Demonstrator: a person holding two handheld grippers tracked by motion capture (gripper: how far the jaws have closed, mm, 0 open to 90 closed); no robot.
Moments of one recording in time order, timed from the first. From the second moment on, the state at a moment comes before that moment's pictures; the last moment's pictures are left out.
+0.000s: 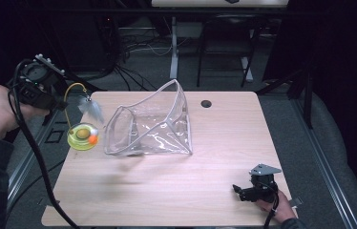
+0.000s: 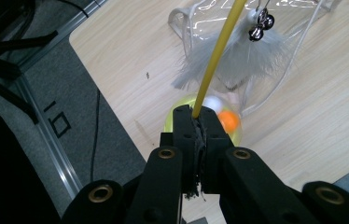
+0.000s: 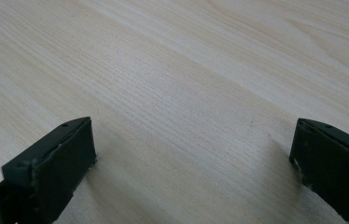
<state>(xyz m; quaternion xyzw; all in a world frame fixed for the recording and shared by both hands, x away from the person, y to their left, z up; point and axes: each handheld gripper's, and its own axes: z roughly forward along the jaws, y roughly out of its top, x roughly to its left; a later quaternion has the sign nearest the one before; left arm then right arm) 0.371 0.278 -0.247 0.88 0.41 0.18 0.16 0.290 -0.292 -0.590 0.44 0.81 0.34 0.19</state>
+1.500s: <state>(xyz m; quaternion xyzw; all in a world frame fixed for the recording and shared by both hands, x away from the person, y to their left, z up) 0.404 0.220 -0.219 0.90 0.37 0.18 0.15 0.290 -0.292 -0.590 0.44 0.81 0.33 0.18</state>
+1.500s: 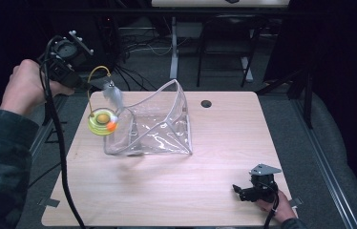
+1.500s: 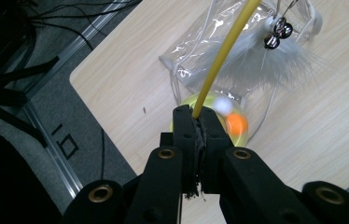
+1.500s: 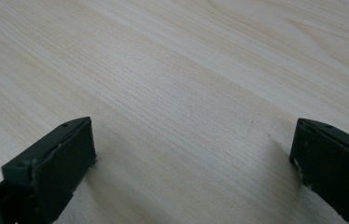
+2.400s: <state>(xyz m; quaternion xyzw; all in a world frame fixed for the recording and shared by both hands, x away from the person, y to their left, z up) 0.427 0.192 -0.228 0.91 0.35 0.17 0.15 0.290 -0.291 -0.590 0.44 0.81 0.34 0.18</state>
